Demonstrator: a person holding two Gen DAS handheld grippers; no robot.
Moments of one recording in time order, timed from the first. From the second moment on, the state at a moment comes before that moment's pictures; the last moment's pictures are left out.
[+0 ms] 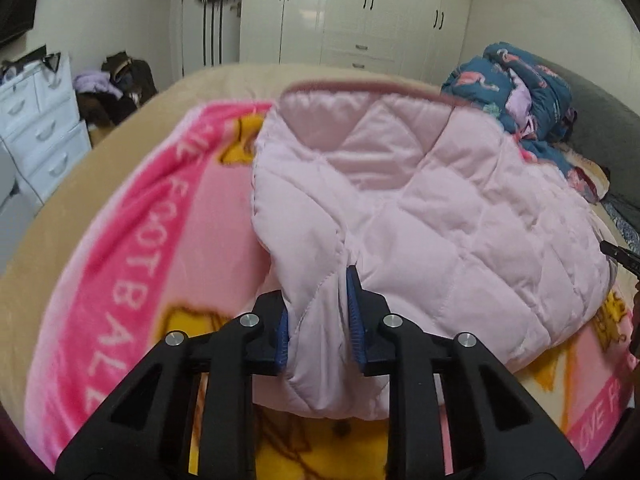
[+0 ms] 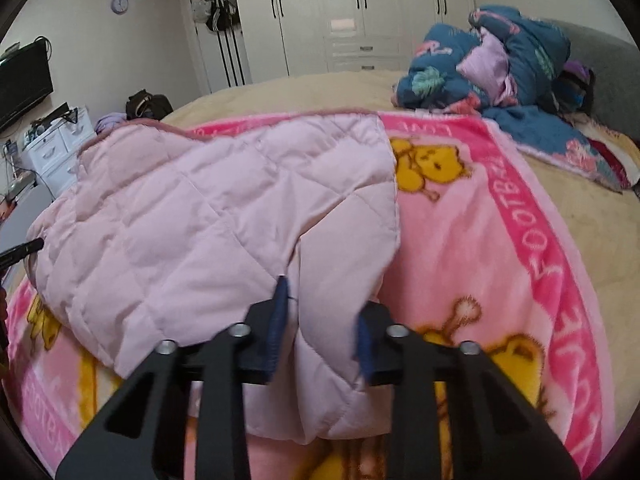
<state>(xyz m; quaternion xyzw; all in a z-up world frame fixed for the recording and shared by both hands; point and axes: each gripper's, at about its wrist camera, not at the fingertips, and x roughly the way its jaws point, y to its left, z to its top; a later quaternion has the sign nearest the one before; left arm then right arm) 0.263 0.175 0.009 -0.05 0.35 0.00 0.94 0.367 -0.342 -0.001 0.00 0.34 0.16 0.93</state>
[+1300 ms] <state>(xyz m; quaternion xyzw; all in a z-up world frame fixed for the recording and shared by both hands) 0.355 0.197 0.020 -0.09 0.37 0.08 0.92 0.446 -0.351 0.006 0.04 0.36 0.08 0.93</state>
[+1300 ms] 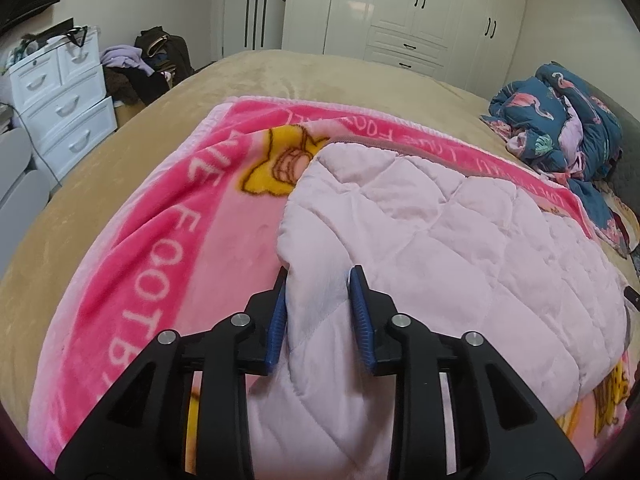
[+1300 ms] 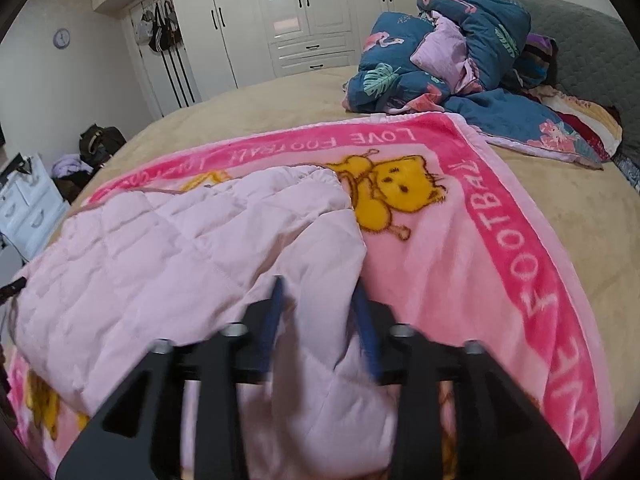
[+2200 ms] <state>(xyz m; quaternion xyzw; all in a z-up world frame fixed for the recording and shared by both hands) 0.243 0.160 0.072 -0.11 0.33 0.04 0.94 0.308 -0.340 0.076 0.08 0.30 0.15 0.94</state>
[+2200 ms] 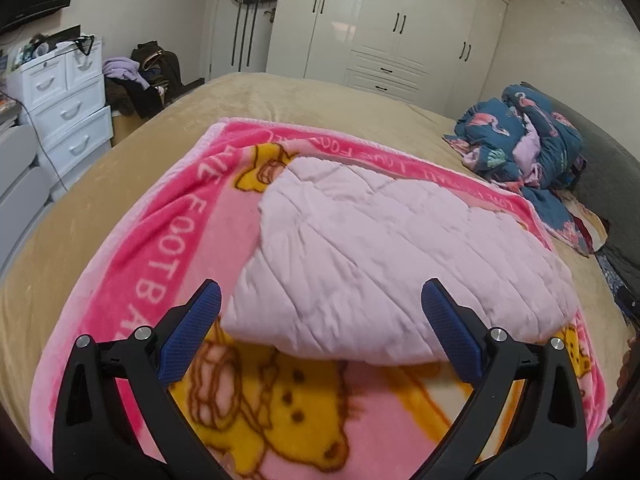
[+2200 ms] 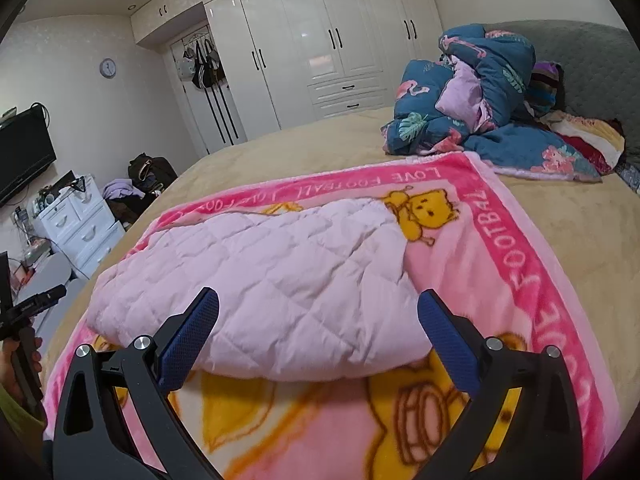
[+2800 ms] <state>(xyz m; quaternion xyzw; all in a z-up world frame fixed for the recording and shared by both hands) 0.214 0.143 0.037 -0.10 0.37 0.05 0.92 0.278 -0.351 0.036 0.11 0.32 0.11 0.93</state>
